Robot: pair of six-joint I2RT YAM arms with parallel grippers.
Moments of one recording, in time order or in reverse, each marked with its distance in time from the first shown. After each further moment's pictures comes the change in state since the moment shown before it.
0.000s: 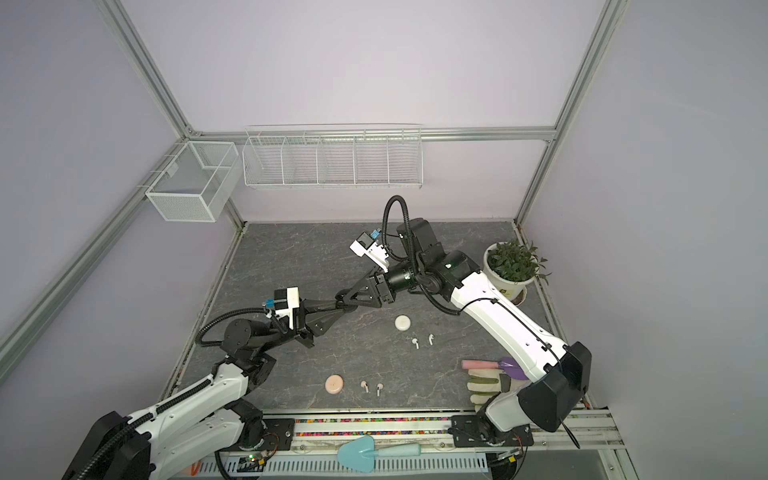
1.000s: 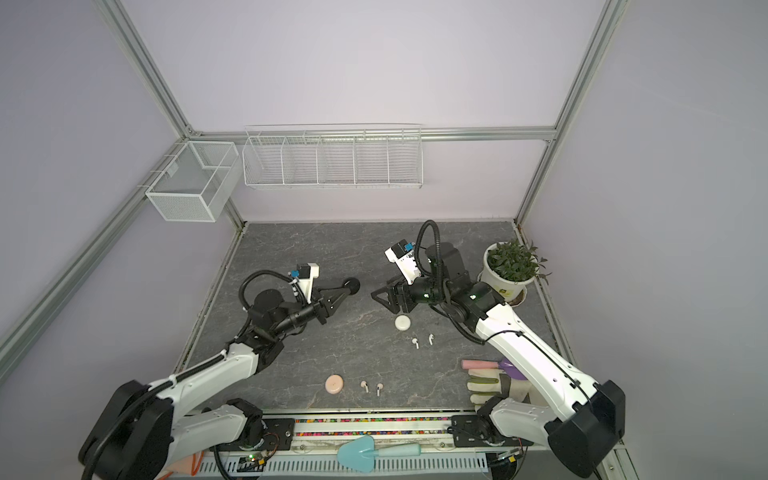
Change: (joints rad) left arm 0.087 0.277 0.168 -0.453 -0.271 -0.119; right arm -0.074 -0.214 -0.404 0.257 0.512 0.008
